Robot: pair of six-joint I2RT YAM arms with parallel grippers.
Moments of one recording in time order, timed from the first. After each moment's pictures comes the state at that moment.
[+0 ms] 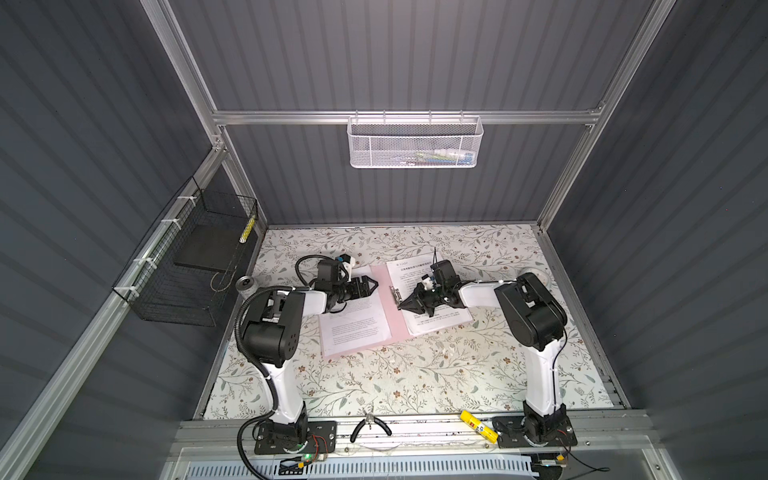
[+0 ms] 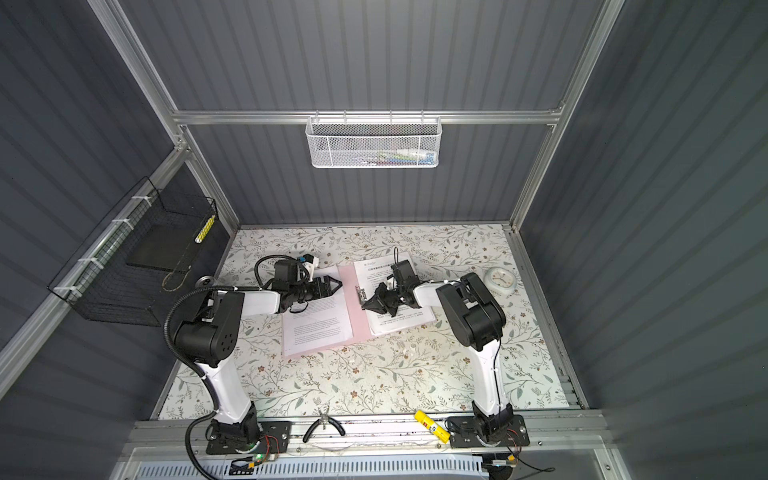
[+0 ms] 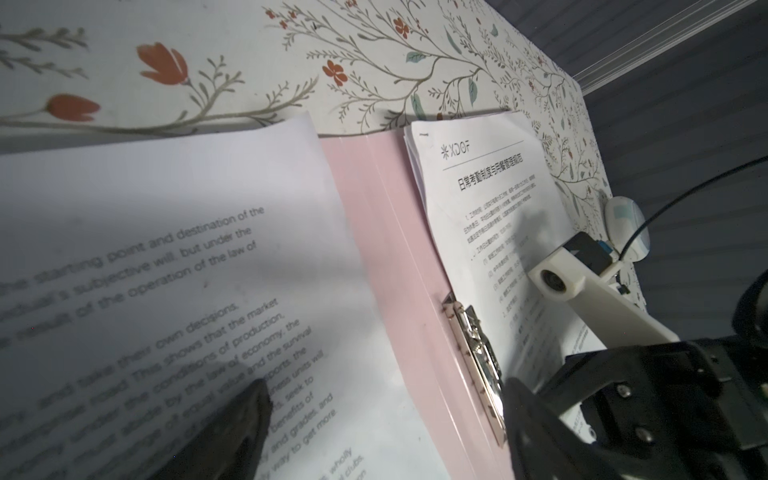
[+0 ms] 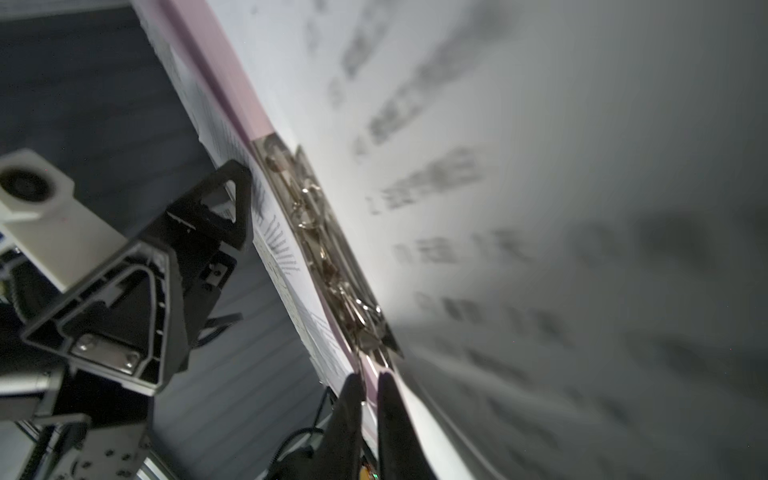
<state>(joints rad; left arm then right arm) -0.21 1.89 0.94 0.22 0.55 -0.39 0.49 2.08 1.16 0.03 -0.74 1.11</state>
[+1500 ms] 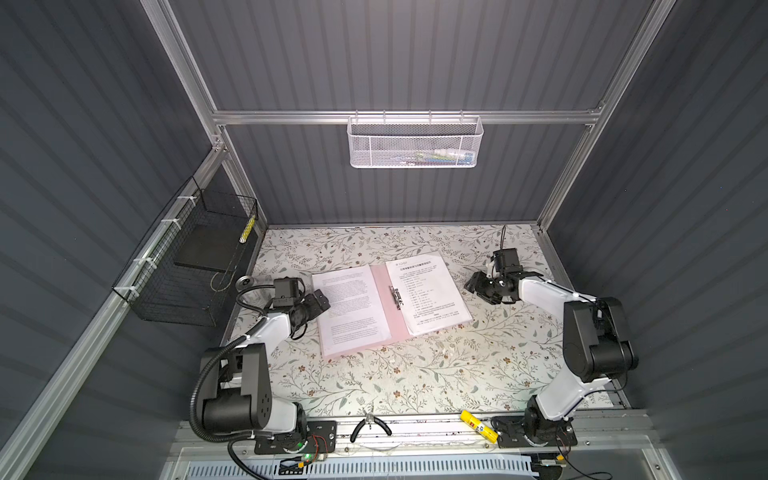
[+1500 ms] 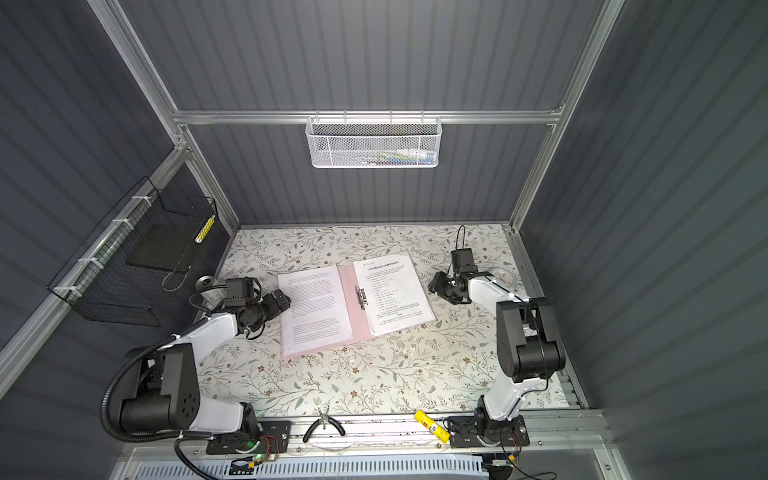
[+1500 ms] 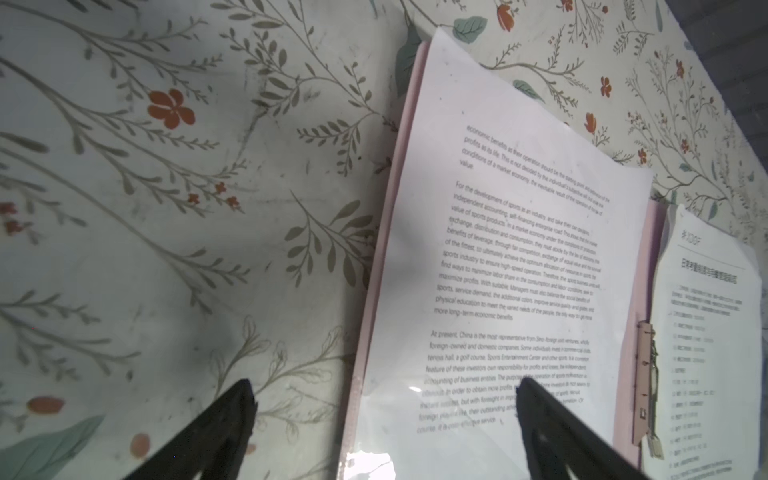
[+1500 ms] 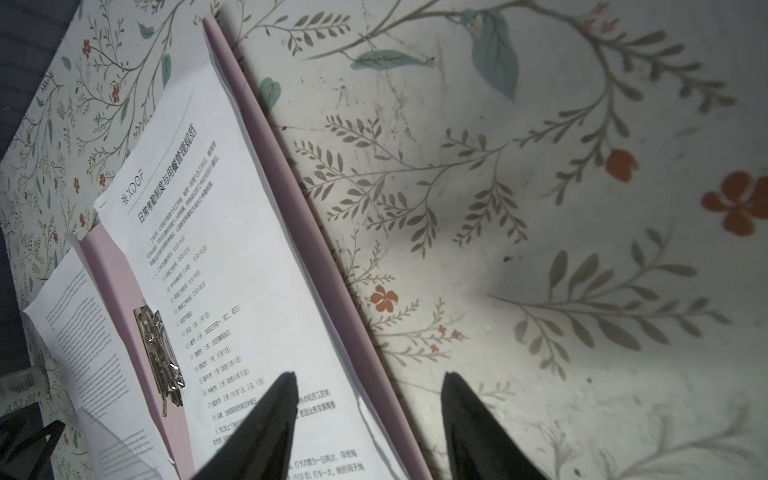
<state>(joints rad) 0.06 1.46 0.68 -0.14 0.23 -0.51 0.11 1.73 1.02 -0.30 -0.29 0.56</state>
